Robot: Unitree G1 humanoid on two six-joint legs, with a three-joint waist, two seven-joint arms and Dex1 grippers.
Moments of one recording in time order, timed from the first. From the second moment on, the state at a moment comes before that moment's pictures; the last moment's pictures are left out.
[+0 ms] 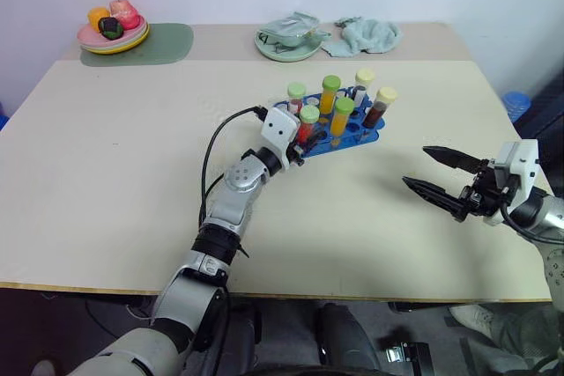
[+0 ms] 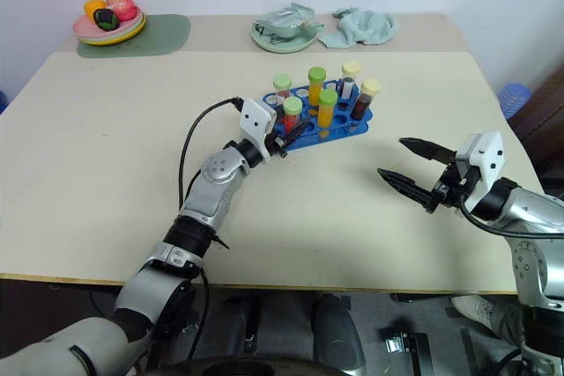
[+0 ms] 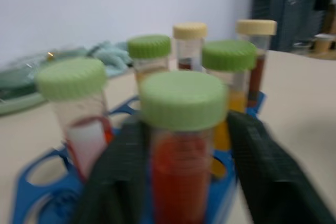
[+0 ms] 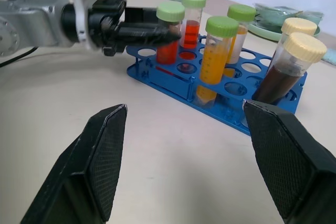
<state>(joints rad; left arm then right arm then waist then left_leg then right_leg) -0.66 -0.01 -0.13 0.50 -0.08 -0.14 -0.45 -0.03 -0.76 -0.38 -0.19 0.59 0.24 1.03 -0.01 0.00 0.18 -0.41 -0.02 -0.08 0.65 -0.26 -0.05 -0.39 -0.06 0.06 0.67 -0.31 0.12</state>
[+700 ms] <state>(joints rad) -0.34 0.23 -0.04 0.14 -0.17 -0.13 -0.53 0.10 -0.75 -0.45 -0.10 0.56 0.12 1.05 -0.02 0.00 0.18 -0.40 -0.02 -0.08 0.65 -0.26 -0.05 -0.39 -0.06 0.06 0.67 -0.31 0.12</state>
